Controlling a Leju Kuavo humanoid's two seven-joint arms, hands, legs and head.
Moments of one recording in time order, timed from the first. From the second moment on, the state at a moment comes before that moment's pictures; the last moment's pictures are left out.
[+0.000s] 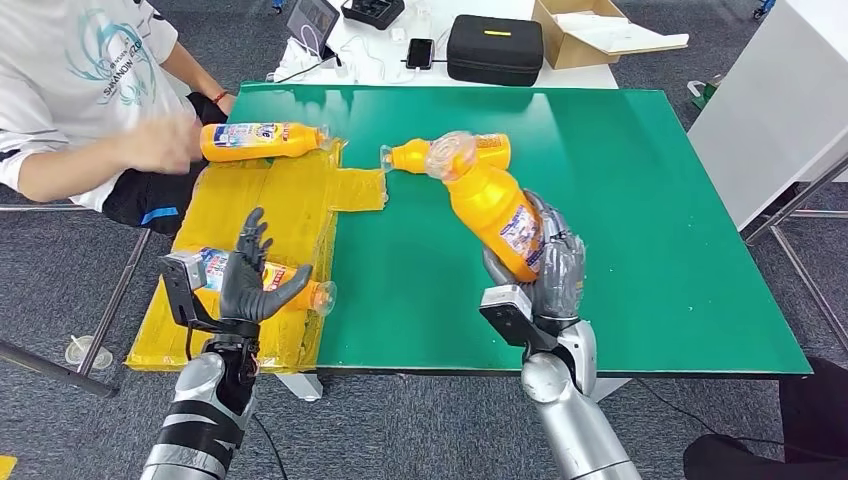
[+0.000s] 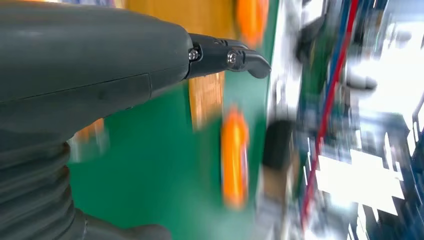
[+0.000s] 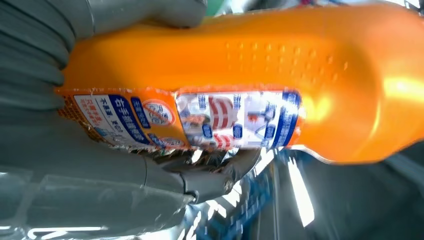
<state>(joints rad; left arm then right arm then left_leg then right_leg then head) -0.31 -0.23 -0.05 -0.95 0.09 -0.28 -0.57 -0.22 0.08 0.25 -1.33 0.59 -0.67 -0.52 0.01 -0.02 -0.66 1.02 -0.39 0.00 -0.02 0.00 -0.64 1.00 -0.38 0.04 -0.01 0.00</state>
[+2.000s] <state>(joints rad) -0.37 -0.19 -0.38 -0.82 0.46 -0.68 -0.47 -0.35 0.30 0.55 -0.68 0.44 -0.68 -0.70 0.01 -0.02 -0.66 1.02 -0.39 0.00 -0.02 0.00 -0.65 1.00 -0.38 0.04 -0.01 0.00</state>
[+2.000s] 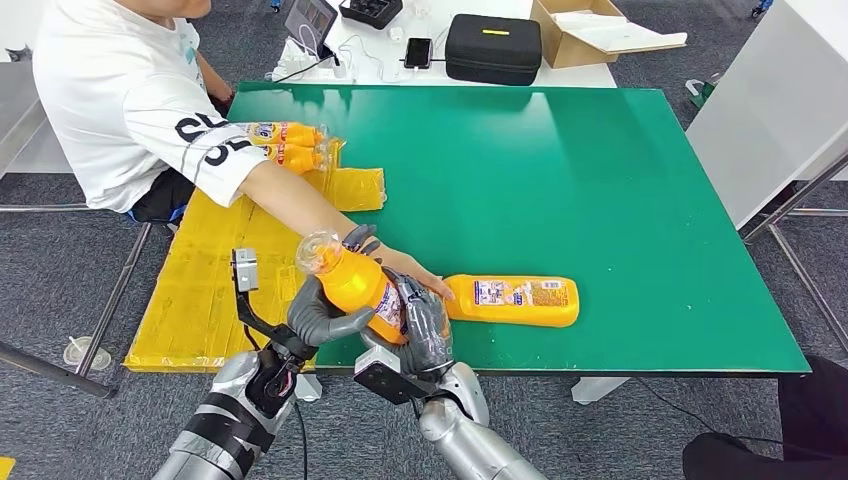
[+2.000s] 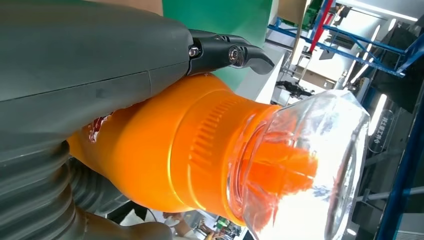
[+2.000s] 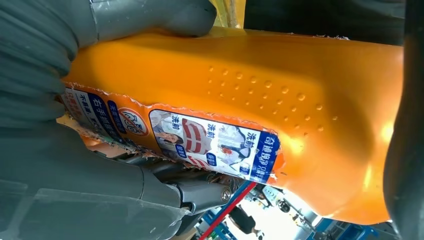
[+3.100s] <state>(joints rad) -0.38 -0.19 -0.37 -0.80 0.50 -0.61 -0.45 -0.36 0.33 0.57 -0.64 0.43 -0.69 -0.70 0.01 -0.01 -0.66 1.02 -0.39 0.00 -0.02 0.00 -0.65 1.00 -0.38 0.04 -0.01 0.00</state>
